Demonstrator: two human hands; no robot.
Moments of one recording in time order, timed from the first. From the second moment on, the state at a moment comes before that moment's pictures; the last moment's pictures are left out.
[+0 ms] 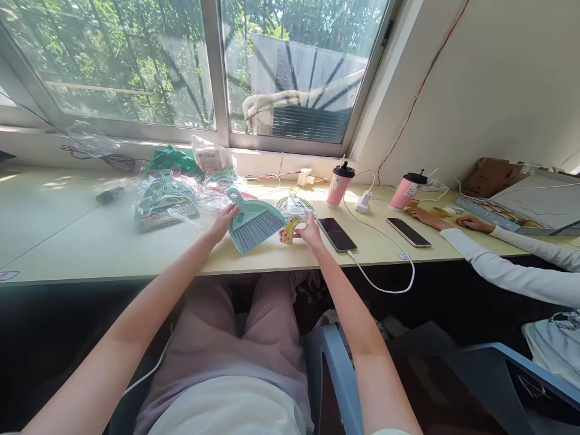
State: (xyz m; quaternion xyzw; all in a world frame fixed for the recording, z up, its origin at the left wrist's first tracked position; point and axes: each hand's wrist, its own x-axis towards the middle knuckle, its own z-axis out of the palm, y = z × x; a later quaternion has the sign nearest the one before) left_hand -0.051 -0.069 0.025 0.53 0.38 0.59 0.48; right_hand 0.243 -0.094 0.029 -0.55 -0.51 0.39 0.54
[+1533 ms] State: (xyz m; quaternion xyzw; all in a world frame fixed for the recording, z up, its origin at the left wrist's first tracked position) left_hand -0.058 -0.043 0.000 0.59 0.48 0.53 0.38; right_hand 0.238 -0.049 0.137 -0.64 -0.61 0.08 0.46
